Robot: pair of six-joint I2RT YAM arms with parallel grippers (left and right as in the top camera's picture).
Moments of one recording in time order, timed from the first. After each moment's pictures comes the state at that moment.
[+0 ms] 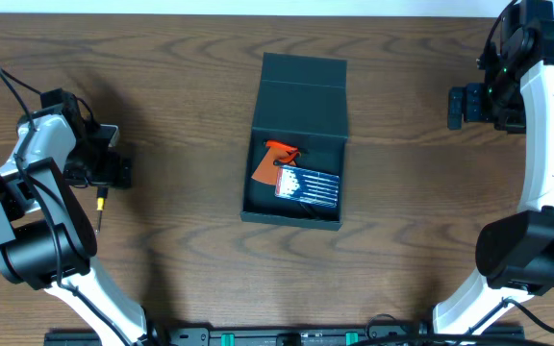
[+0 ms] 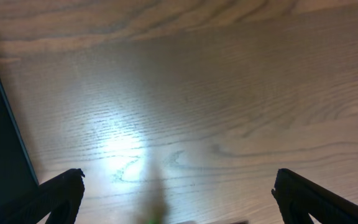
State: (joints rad) left arm 0.35 2.02 1.32 -0.88 -0.01 0.44; right arm -0.16 1.90 2.00 -1.57 0.13 0.00
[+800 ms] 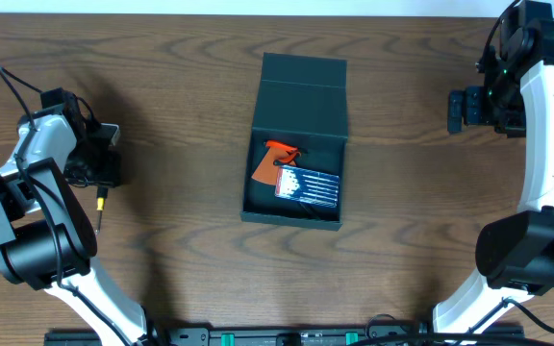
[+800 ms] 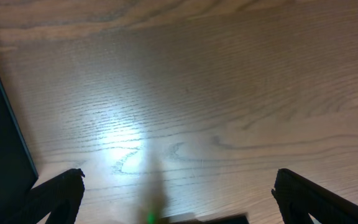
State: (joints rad) left arm 0.35 2.02 1.32 -0.87 -0.01 0.45; right arm -0.16 1.90 2.00 -1.60 0.13 0.00
